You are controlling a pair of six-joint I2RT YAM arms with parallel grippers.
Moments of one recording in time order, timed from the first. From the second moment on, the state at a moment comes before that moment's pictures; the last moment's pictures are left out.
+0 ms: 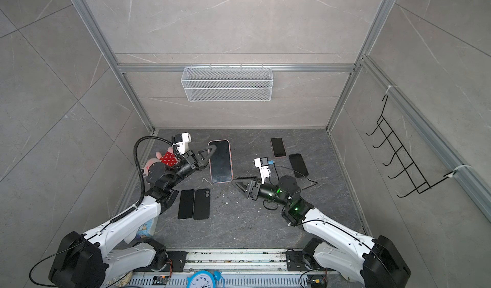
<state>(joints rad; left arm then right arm) -0.49 1.15 0.68 0.85 0.53 -1.31 0.72 1.04 0.54 0.55 -0.50 0.90</state>
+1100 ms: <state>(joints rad) -0.52 1.17 0.64 0.91 0.52 -1.31 0.72 1.14 0.56 0.65 -0.53 0.97</state>
